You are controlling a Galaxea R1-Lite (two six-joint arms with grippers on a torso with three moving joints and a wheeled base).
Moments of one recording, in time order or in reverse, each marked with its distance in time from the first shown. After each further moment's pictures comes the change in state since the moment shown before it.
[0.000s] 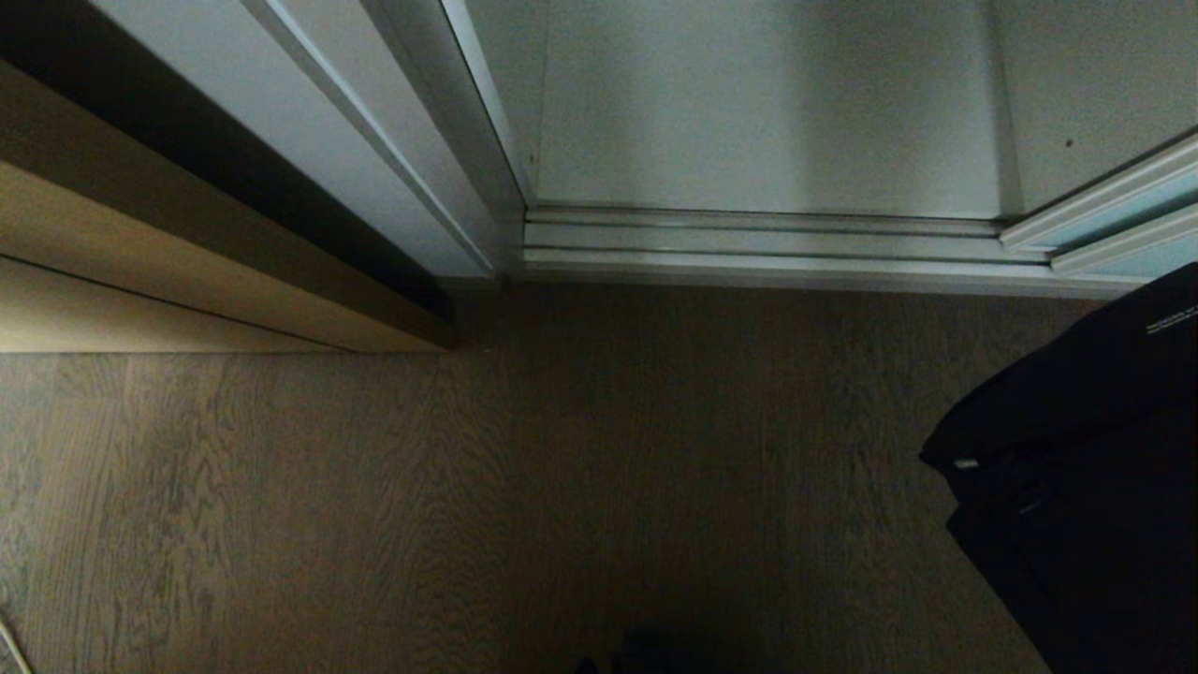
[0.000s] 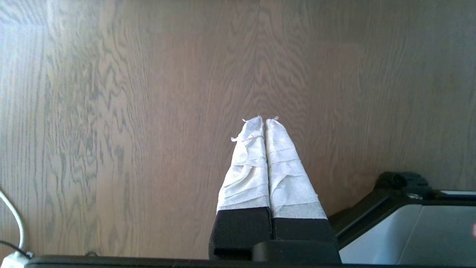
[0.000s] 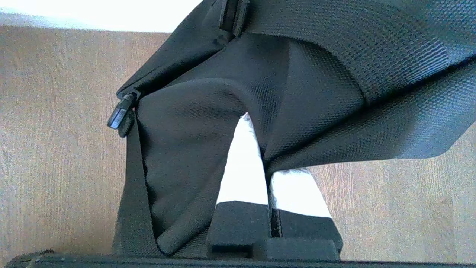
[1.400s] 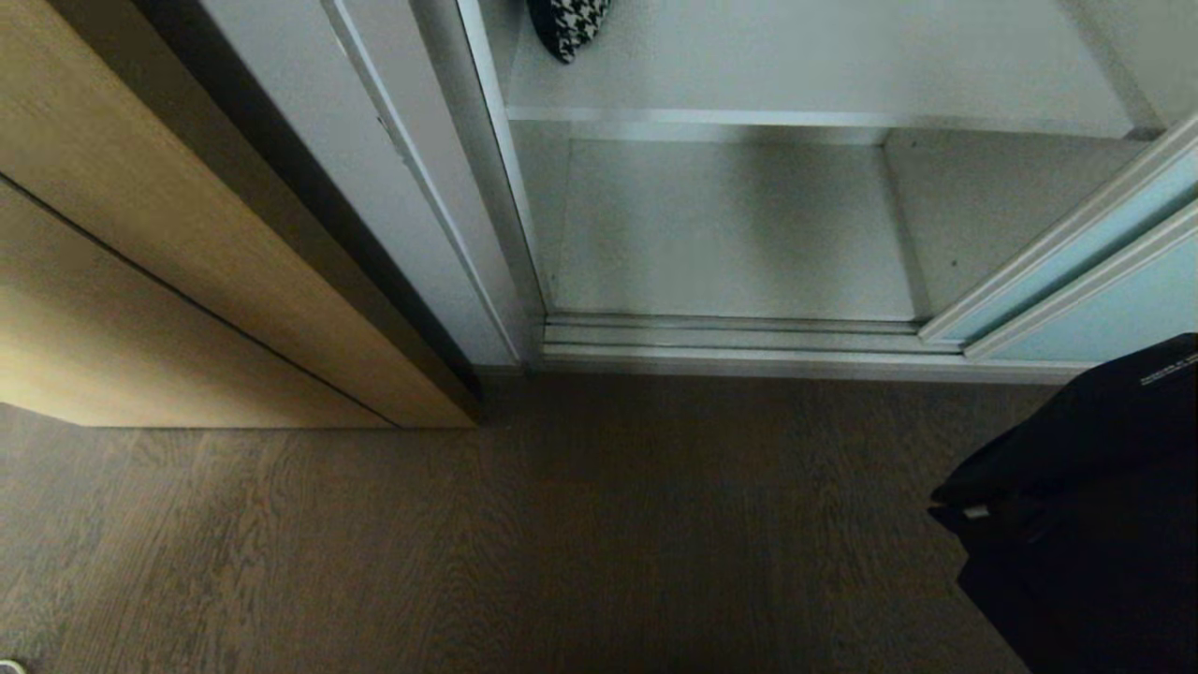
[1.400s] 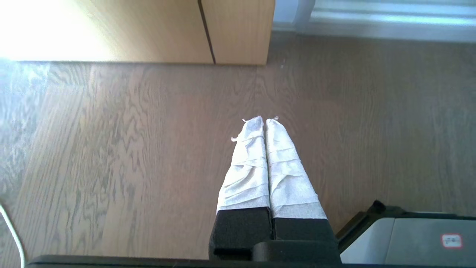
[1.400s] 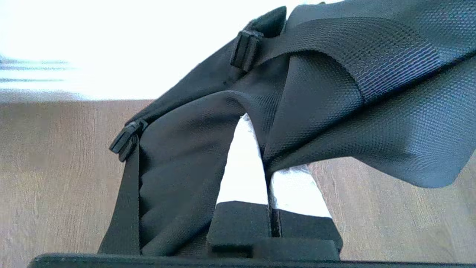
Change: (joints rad) left arm 0.000 0.000 0.001 -0.003 0.000 -0.002; right arm 0.000 0.000 -0.015 0.002 -0.001 0.000
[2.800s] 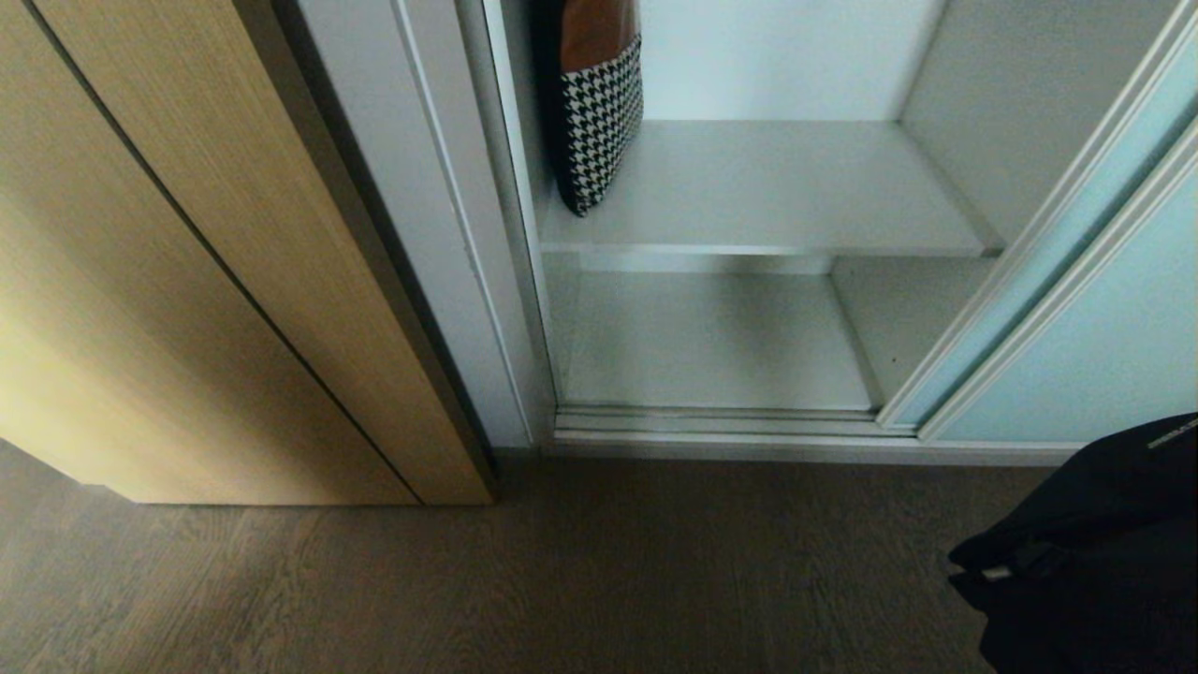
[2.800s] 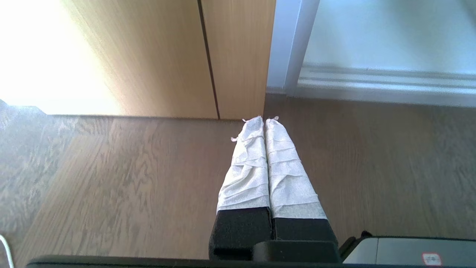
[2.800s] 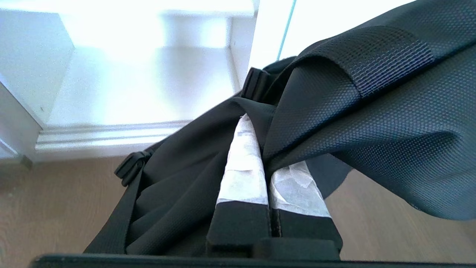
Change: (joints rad) left arm 0.000 0.000 0.000 0.000 -0.001 -0.001; right arm 0.000 0.000 -0.001 -0.001 0.000 0.000
